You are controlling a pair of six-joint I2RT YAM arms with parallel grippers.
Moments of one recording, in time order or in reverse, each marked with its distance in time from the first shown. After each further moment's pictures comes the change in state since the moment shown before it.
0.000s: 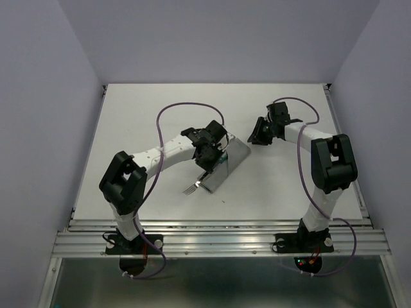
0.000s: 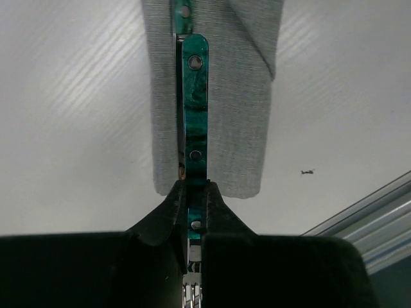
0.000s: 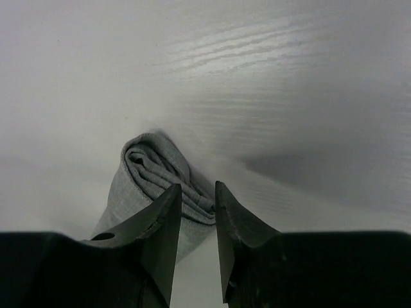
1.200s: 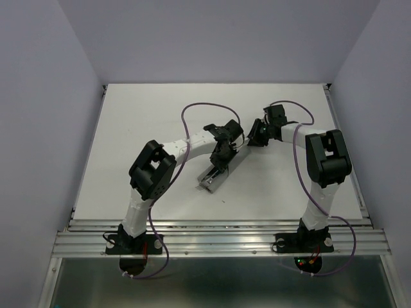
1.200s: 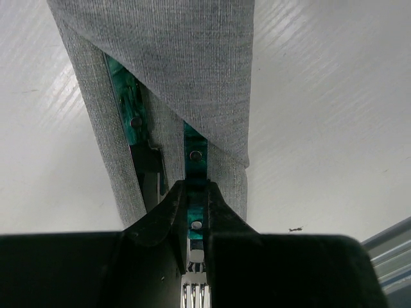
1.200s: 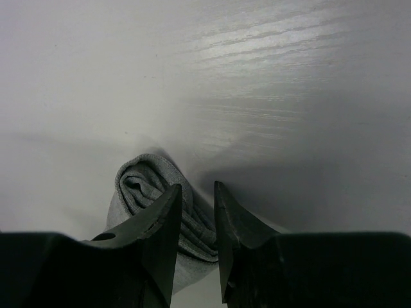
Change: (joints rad) left arm -0.061 0.293 0.249 -0.043 0.037 0.030; right arm 0.000 0.105 0.017 0.085 -0.064 0.029
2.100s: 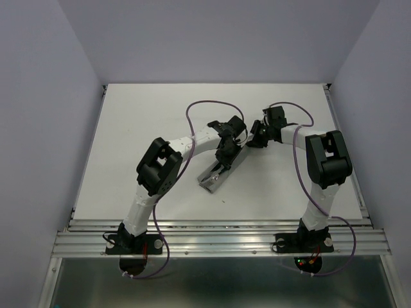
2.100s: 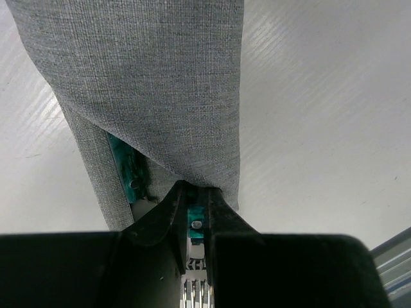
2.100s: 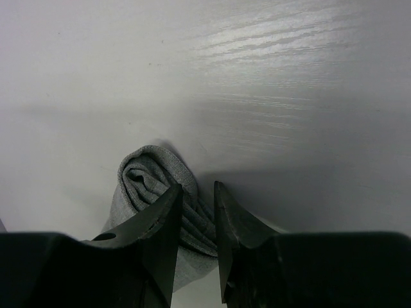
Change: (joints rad) left arm 0.015 0.108 0.134 0.009 0.059 0.002; right arm 0.006 -0.018 -0.038 0.032 -0.022 0.008
